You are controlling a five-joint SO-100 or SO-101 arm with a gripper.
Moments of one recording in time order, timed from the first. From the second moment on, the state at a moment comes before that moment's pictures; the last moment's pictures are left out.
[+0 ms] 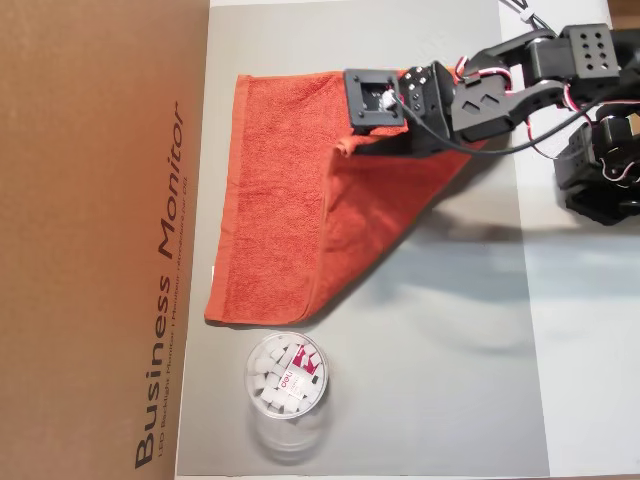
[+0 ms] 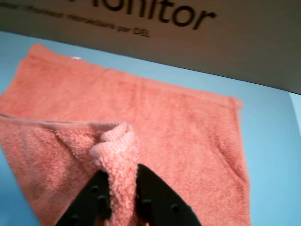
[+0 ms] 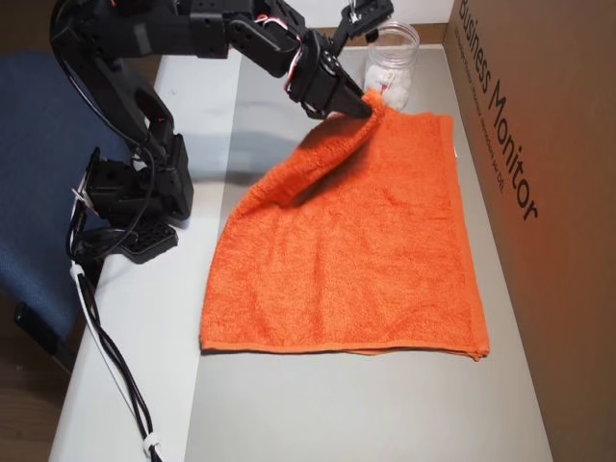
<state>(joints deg) -0.3 111.8 109.9 33.2 76.6</state>
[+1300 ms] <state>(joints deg) 18.5 74.7 76.0 33.2 94.0</state>
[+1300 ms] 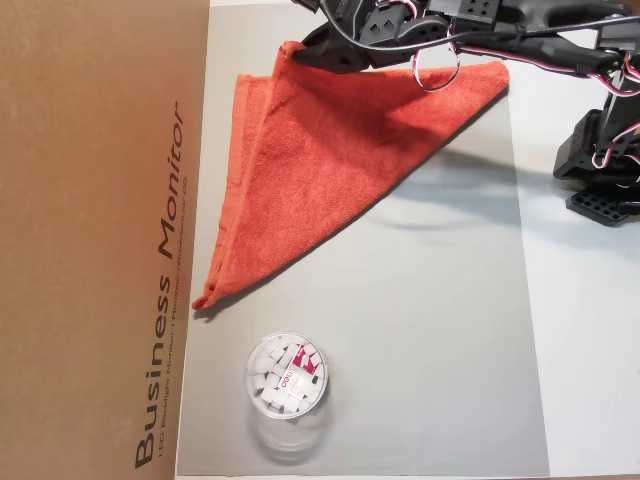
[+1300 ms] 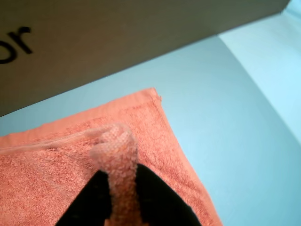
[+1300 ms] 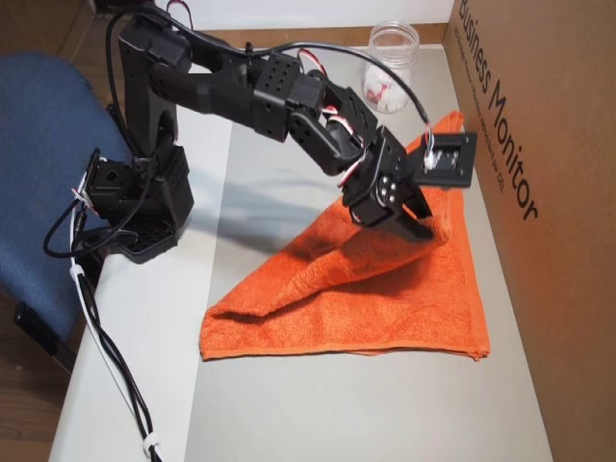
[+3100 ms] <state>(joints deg) 19.8 46.2 61.8 14.8 96.5</state>
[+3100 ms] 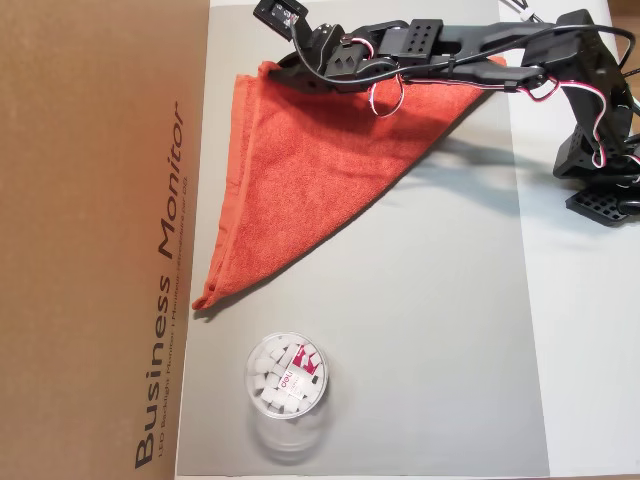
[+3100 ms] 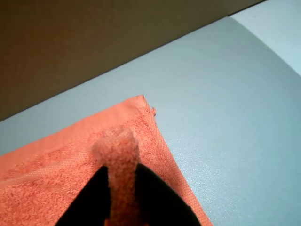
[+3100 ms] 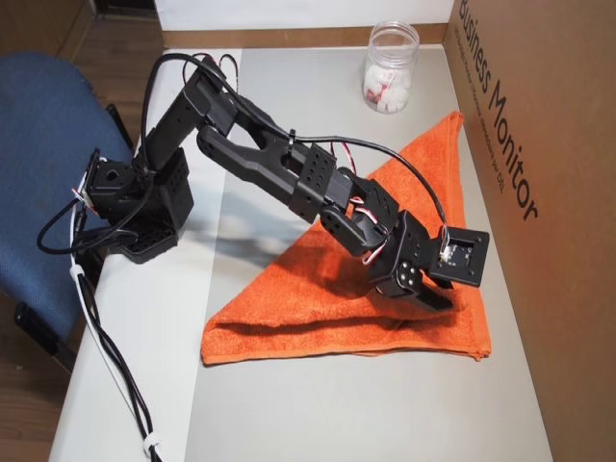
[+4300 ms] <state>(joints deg) 25.0 55.4 72.8 17.1 81.0</state>
